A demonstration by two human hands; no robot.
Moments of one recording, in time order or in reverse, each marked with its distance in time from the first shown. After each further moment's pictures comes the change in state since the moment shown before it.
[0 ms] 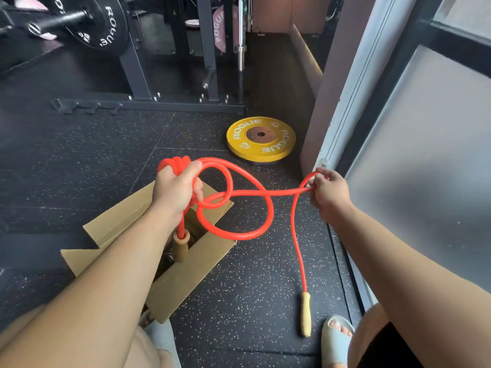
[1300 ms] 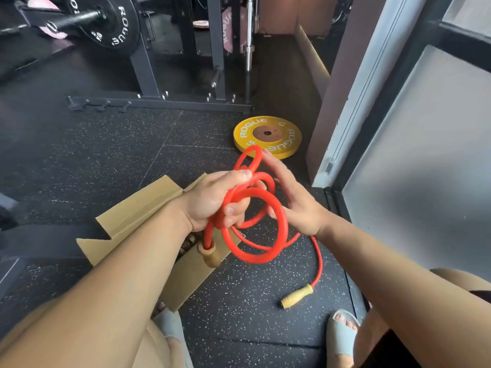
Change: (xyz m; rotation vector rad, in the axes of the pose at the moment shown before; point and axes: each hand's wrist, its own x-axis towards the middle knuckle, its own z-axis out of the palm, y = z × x) left_hand -0.062 0.040 -0.001 -0.125 -0.887 -0.203; right_hand -0.104 -0.015 0.029 -0.437 -0.841 -0.879
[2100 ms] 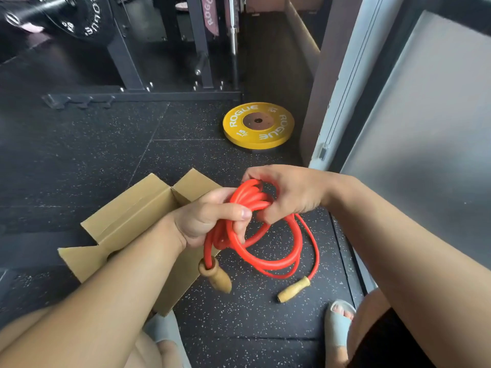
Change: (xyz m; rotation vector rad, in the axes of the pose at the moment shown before) left_hand 0.027 -0.025 0.015 0.009 -0.175 -0.057; right_hand 0.023 -0.016 -0.058 0.015 -0.499 0.247
